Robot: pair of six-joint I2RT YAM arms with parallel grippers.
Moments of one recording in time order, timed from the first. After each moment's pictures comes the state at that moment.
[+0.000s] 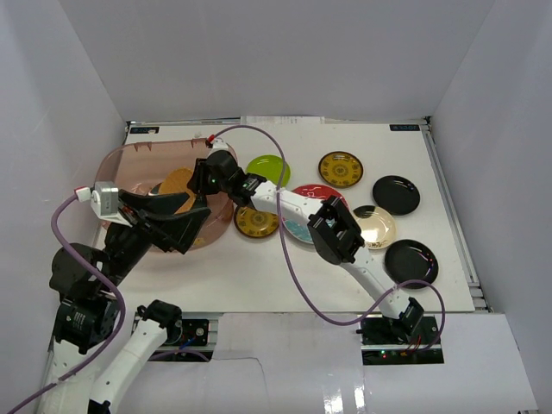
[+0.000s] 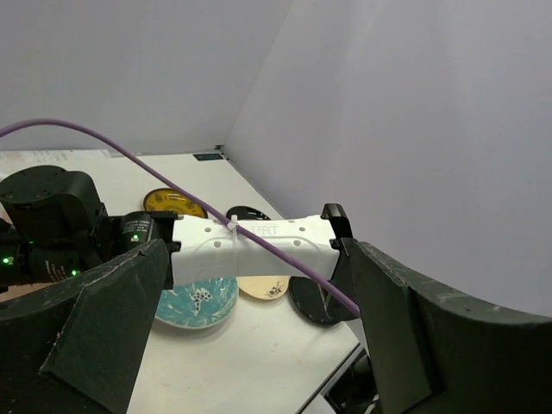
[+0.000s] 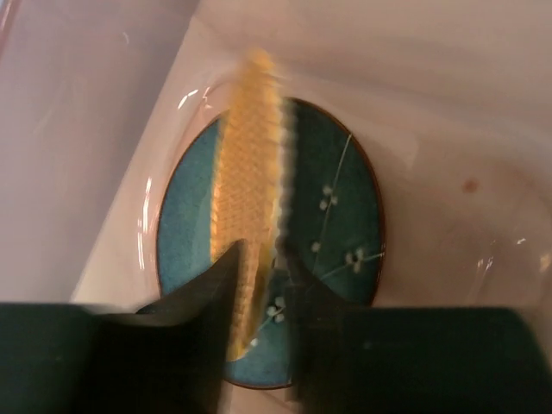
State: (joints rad) left arm -0.37 0.43 1.04 -0.33 0.32 -0.56; right arm 0.97 2.49 2.18 -0.05 0.01 0.68
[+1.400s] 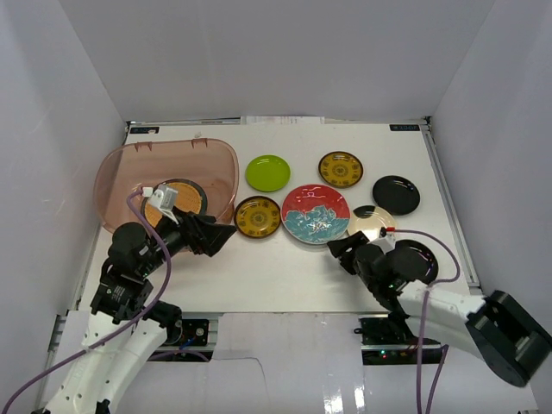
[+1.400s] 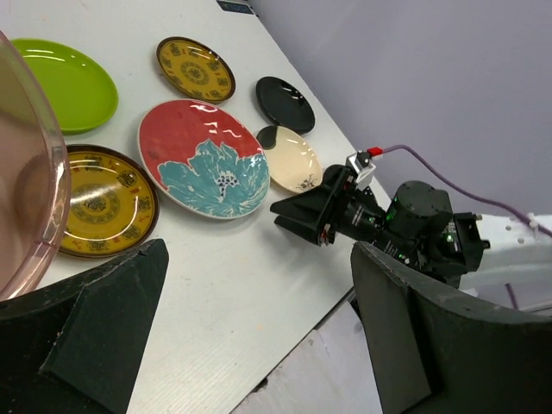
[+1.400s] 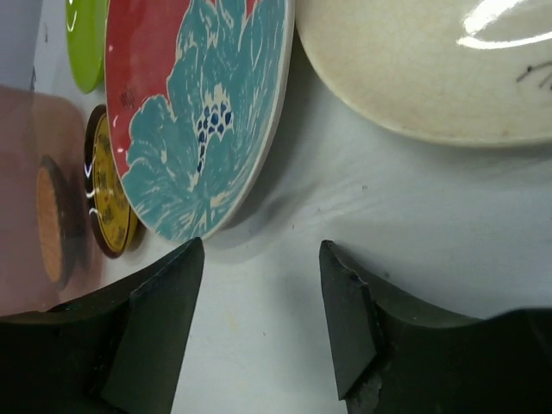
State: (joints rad) left arm -0.37 0.46 0.71 -0.32 0.41 -0.54; right arm 0.77 0.87 0.04 0.31 0.38 1.21
